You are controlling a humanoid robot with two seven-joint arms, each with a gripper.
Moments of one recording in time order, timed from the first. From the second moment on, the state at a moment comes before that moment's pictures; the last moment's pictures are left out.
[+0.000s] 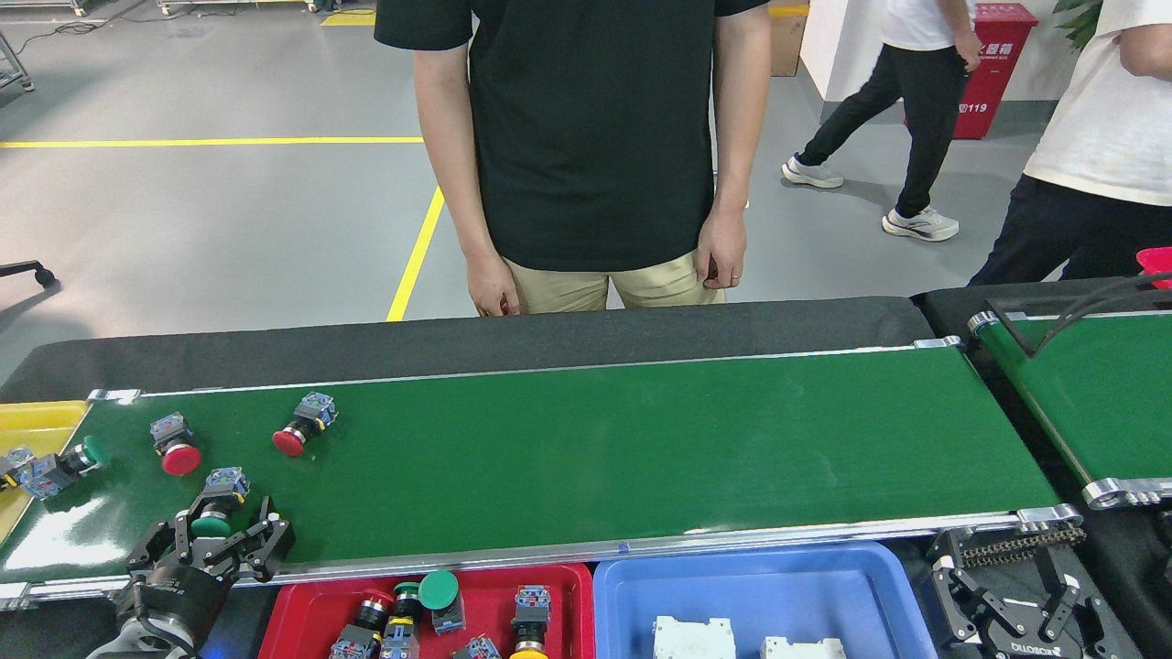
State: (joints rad) left arm -0.09 0.29 0.13 -1.16 -1.37 -0.25 0.03; right arm 0.25 0.01 -0.30 -1.73 1.27 -0.13 -0.03
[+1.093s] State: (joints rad) left arm 0.28 0.26 0.33 -1.55 -1.32 -0.34 0.06; right arm 0.26 0.00 -0.26 -1.73 1.27 -0.15 -0.02
